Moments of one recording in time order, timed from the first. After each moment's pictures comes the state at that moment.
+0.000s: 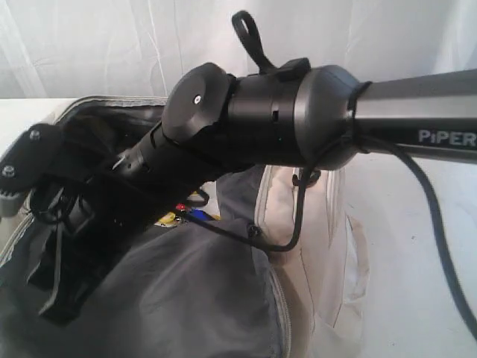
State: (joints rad) left arm 0.37 0.65 -0.69 1.67 -0.65 -1.89; right arm 1.06 1.86 -1.40 0.90 0.72 -1.21
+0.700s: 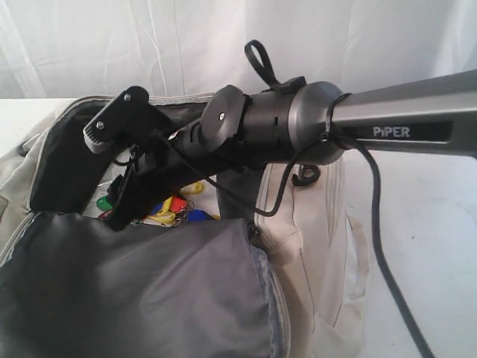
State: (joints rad) left arm 0.37 0.45 -0.54 1.67 -0.25 -1.86; right arm 0.94 1.98 -1.40 0.77 0.30 -1.04
